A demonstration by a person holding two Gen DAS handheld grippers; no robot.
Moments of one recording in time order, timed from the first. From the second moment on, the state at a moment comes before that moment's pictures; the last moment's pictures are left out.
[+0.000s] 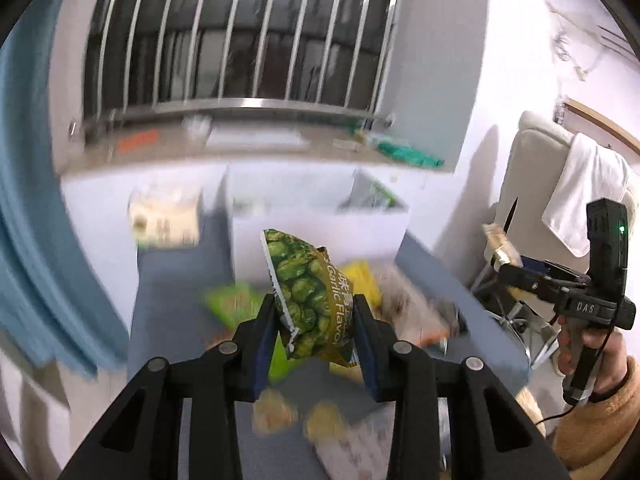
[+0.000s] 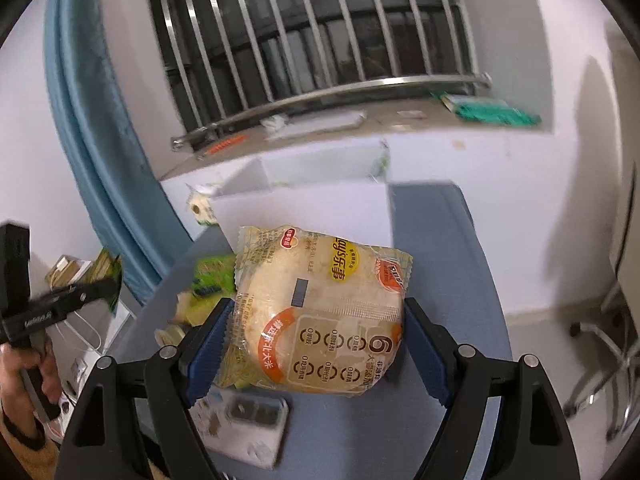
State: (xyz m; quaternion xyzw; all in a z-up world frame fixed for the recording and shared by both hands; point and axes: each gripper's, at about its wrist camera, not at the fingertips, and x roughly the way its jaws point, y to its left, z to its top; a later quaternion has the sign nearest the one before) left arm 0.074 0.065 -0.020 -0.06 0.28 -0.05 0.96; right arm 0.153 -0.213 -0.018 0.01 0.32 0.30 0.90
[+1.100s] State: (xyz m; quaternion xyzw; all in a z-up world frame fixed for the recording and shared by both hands) left arm 0.323 0.097 -0.043 -0.02 0.38 -0.01 0.93; right arm 0.377 -0.107 -0.016 -0.02 0.38 0.27 0.88
